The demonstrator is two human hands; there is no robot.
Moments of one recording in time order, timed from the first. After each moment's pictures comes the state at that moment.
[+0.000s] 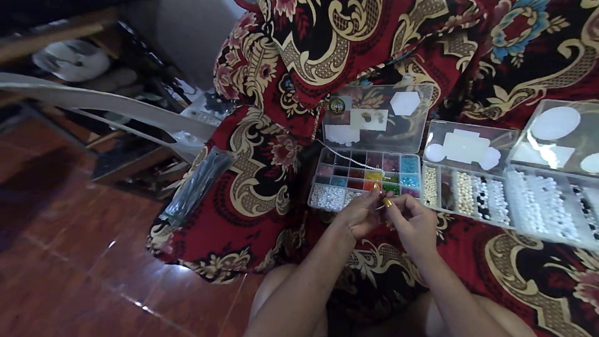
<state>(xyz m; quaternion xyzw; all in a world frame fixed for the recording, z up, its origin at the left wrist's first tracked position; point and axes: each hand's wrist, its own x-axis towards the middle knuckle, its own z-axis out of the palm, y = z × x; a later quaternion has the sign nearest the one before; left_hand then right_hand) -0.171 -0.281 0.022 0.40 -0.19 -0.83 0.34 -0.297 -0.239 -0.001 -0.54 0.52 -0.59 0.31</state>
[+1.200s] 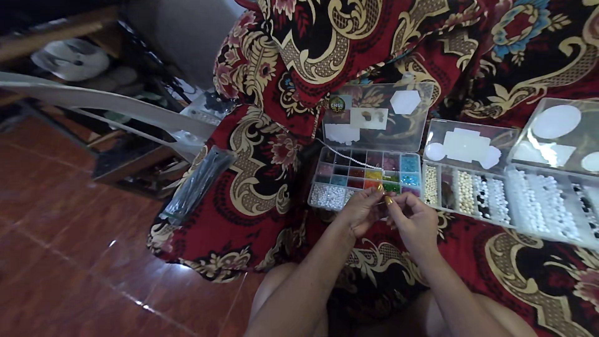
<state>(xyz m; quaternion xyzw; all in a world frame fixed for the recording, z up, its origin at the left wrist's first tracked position) -0.171 -0.281 0.027 0.42 -0.25 -0.80 0.36 -0.298 -0.238 0.002 -0.52 0.53 -0.58 0.33</state>
